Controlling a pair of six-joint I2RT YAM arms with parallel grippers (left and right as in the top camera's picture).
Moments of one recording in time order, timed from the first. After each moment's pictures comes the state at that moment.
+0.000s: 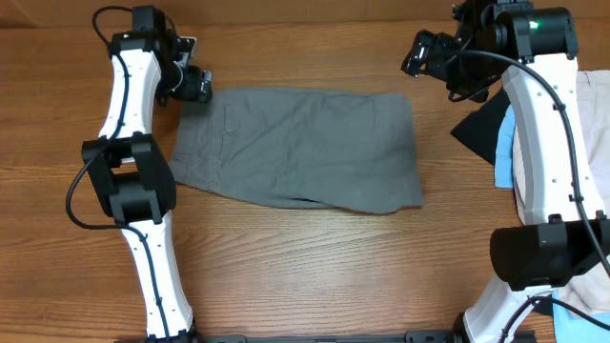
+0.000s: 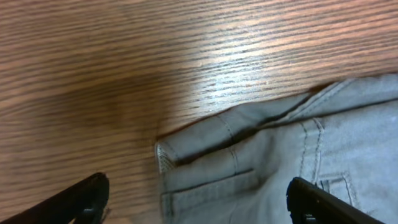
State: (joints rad) left arm 0.10 2.51 2.28 -1.07 0.15 0.22; right arm 0.08 1.94 2.15 -1.36 -0.23 0.38
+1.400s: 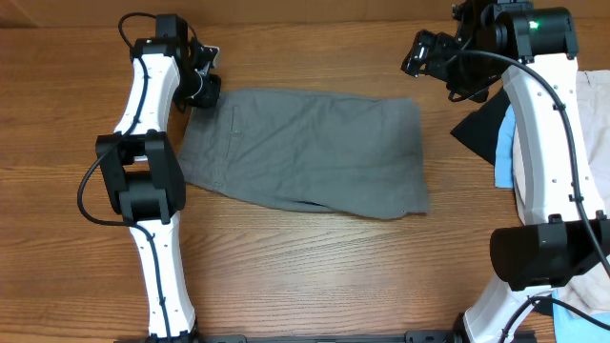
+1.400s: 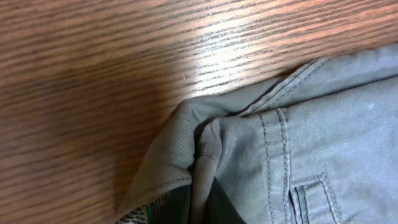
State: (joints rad) left arm 0.04 2.51 2.21 -1.05 0.21 0.24; right arm 0.08 1.94 2.15 -1.36 -0.23 0.38
